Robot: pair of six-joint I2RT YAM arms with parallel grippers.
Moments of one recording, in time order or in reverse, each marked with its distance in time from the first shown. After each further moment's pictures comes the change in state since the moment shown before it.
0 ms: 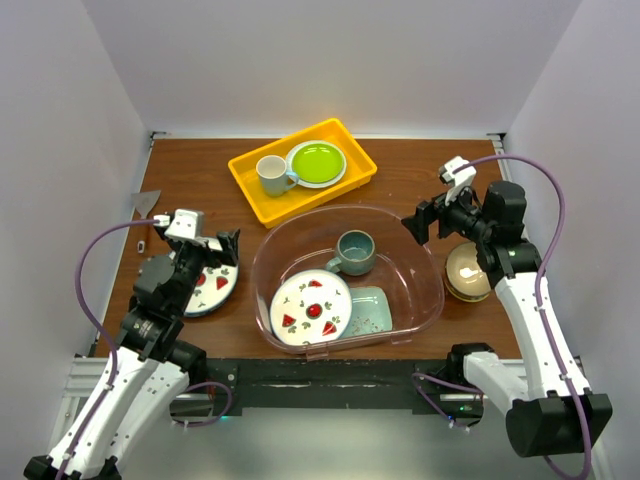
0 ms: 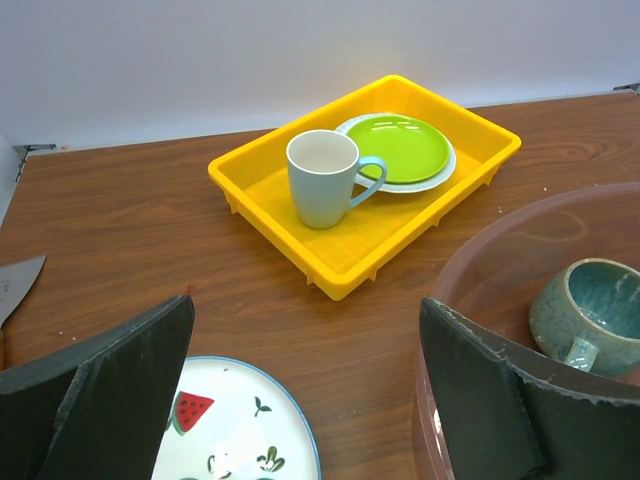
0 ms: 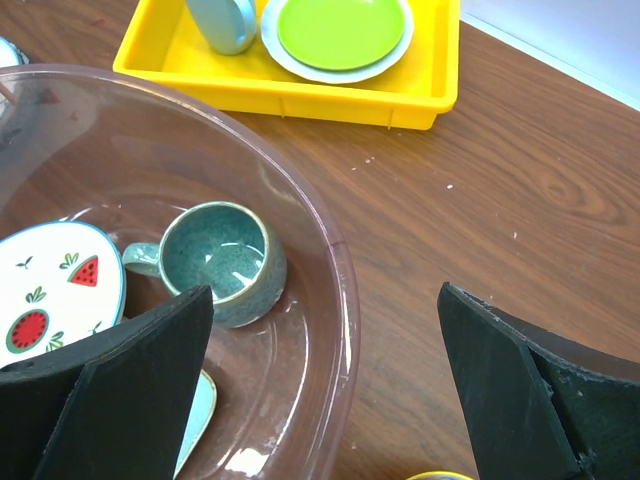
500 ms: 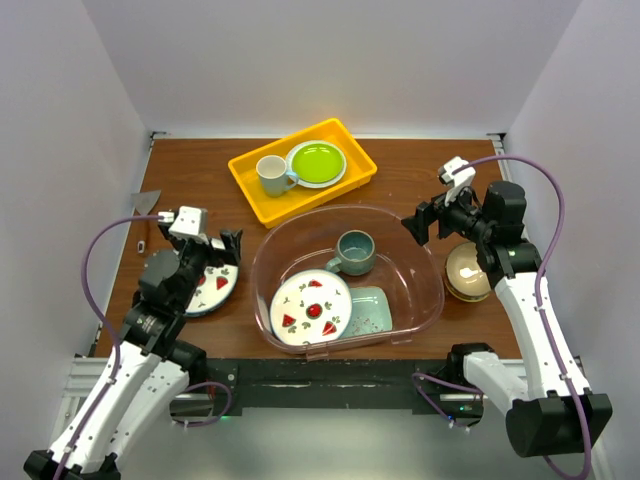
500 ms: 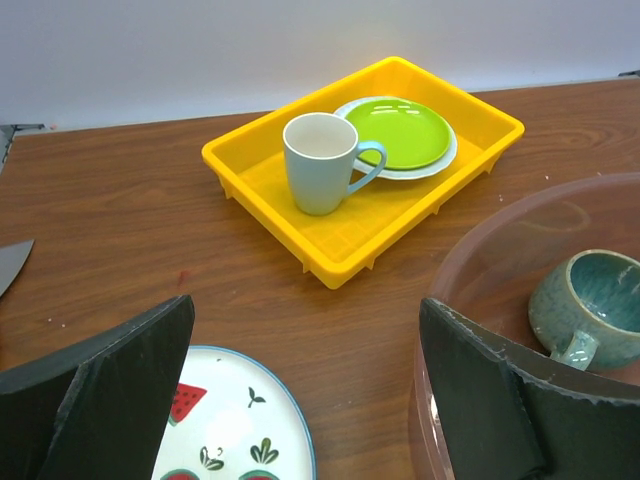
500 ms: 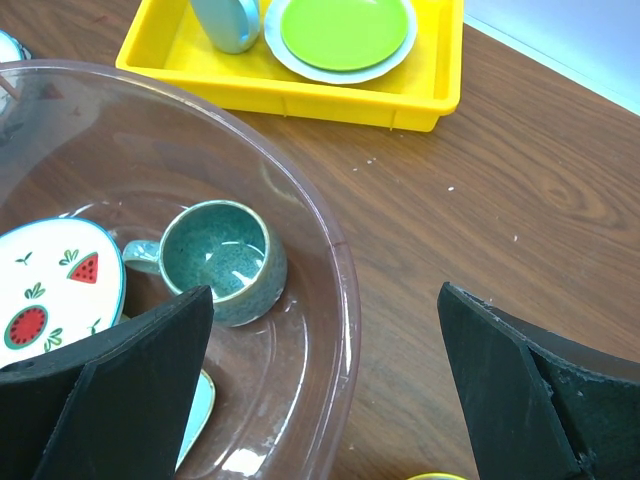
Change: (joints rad) left arm 0.000 0.032 0.000 -0.007 0.000 -0.021; right arm 0.000 0.000 -0.001 0.000 -0.010 -0.013
